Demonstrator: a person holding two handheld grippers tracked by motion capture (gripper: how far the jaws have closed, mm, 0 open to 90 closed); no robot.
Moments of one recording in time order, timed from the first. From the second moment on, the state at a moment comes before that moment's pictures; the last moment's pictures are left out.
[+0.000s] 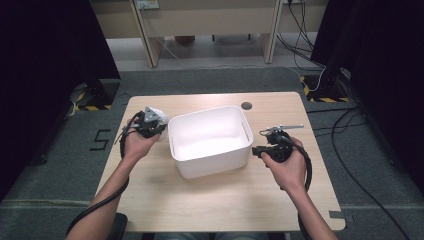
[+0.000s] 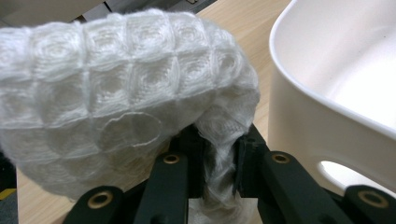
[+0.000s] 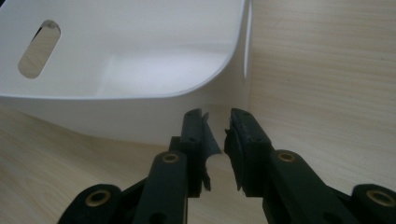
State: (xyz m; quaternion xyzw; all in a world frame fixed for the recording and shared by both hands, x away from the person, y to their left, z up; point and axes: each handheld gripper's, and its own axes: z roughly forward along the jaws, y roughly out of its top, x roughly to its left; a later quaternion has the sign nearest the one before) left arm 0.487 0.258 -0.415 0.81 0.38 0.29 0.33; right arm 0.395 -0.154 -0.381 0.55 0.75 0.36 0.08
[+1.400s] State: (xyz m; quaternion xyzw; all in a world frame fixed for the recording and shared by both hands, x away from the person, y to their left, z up) left arm 0.436 0.183 -0.410 0.87 0.22 0.26 0.35; right arm 0.440 -0.142 -0.408 0.58 0.73 0.33 0.14
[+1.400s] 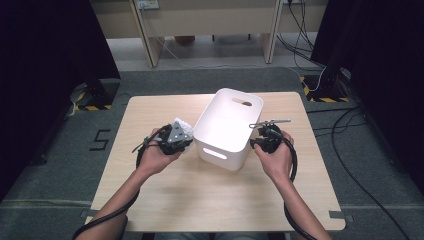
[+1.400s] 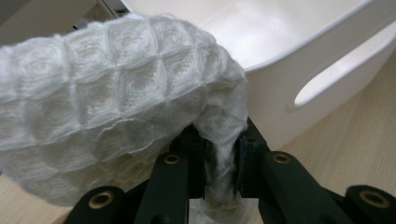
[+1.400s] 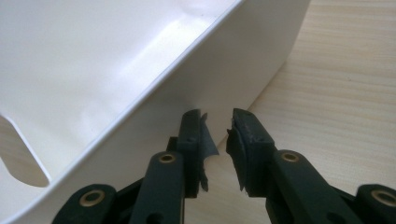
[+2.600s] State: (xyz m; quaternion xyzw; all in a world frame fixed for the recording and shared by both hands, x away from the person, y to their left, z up) left arm 0.419 0.181 -0.418 0.87 0.23 0.24 0.35; right arm 0.456 -0.125 -0.386 0.57 0.73 0.36 0.16
